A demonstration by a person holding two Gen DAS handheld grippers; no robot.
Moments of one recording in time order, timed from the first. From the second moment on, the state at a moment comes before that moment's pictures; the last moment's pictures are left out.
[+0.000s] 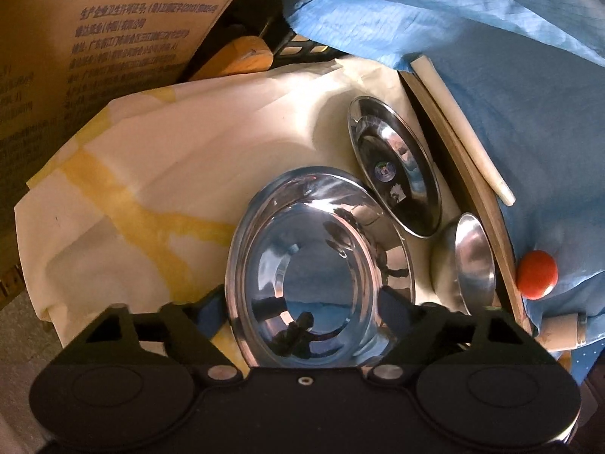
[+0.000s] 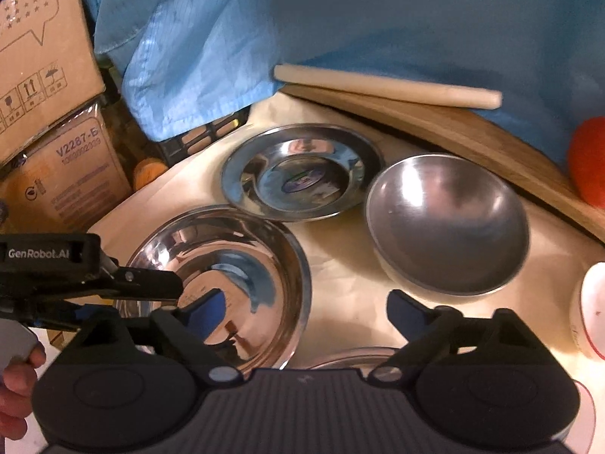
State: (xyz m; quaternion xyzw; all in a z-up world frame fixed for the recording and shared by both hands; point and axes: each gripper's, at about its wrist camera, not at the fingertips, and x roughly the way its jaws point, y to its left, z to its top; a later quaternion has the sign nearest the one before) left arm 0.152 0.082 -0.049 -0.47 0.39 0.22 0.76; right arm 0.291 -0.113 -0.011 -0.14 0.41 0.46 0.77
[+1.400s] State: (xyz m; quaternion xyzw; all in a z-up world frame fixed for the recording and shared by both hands) left arm 0.117 0.082 -0.040 -0.43 0.38 0.29 0.77; right arm 0.273 -0.106 -0.011 -0.13 0.42 0.48 0.76
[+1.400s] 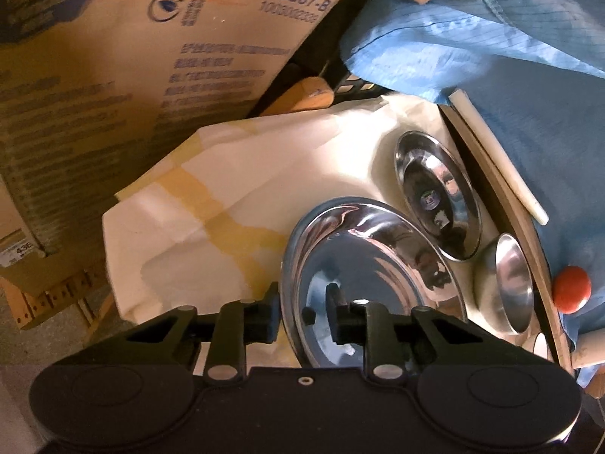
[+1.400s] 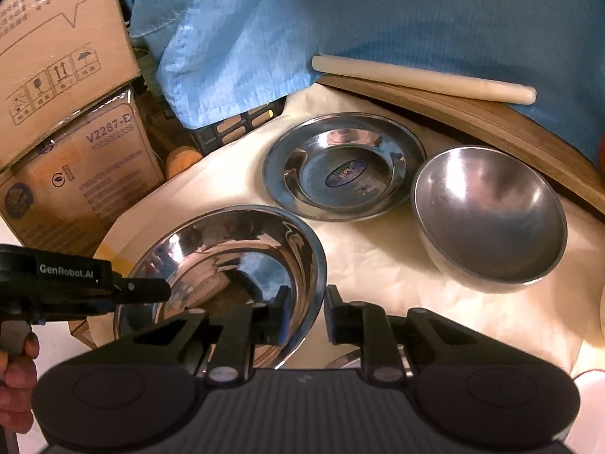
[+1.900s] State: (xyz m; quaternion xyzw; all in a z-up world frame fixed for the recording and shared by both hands) left arm 0.107 0.065 -0.024 -0.40 0.37 0.26 0.80; right arm 0.249 -0.141 0.010 -0.11 0.38 0.47 0.79
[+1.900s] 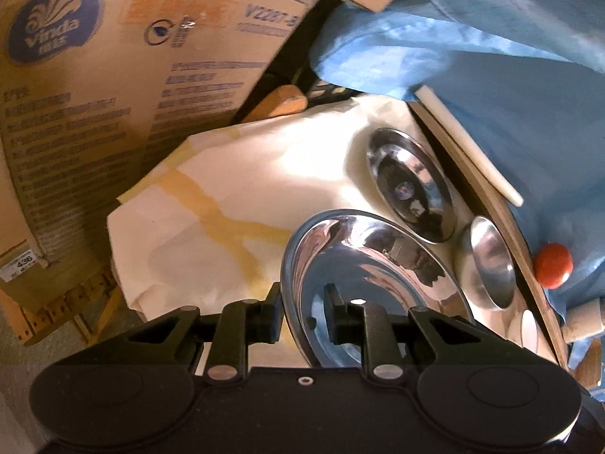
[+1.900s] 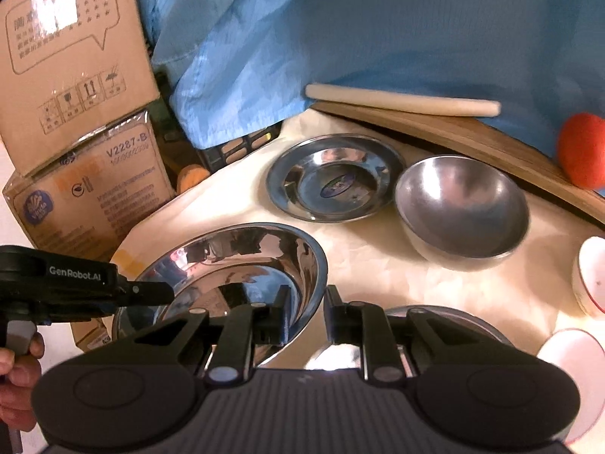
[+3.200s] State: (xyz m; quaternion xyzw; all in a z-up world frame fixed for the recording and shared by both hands) left arm 0.184 -0.073 -0.025 -0.14 0.44 0.08 0.88; right arm 0.242 -0.292 0.000 -0.04 0.43 0.31 0.85
